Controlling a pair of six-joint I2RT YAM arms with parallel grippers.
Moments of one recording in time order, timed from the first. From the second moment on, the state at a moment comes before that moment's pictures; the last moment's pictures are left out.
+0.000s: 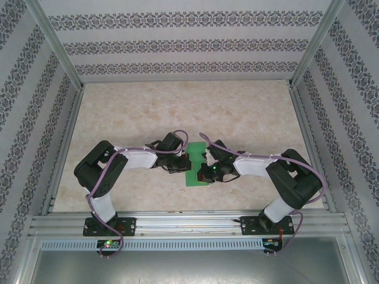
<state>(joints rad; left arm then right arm) -0.65 1.80 0.88 -0.10 0.45 -0.79 0.65 1.61 0.65 -0.20 -0.54 0.72</state>
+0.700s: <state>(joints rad) -0.54 1.89 1.03 -0.16 0.39 -0.71 0.64 1.61 0.63 -0.13 -0.54 0.71</state>
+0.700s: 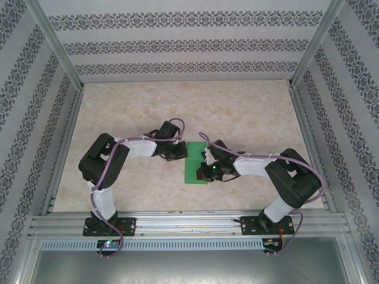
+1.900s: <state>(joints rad) -0.56 1.87 0.97 0.01 0.43 -0.71 0.62 1.61 0.65 -0.16 -0.54 0.62</state>
